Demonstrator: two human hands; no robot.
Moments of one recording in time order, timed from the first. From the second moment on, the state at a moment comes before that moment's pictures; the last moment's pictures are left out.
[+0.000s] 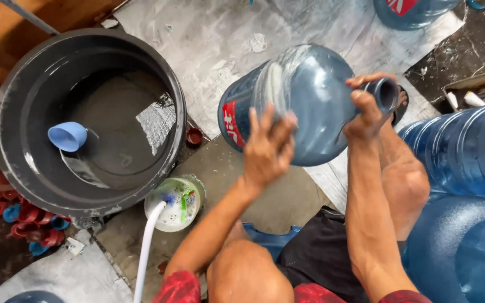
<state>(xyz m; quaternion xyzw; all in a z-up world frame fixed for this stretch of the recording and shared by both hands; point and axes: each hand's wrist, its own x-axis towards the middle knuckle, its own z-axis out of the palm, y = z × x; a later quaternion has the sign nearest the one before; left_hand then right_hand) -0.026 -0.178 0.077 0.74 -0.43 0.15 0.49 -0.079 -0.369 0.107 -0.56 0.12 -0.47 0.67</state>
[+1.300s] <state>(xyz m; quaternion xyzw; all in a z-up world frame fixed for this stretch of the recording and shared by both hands) -0.043 -0.150 0.036 0.68 -0.34 0.01 0.65 -0.095 -0.343 0.109 -0.55 0.24 -0.59 0.54</state>
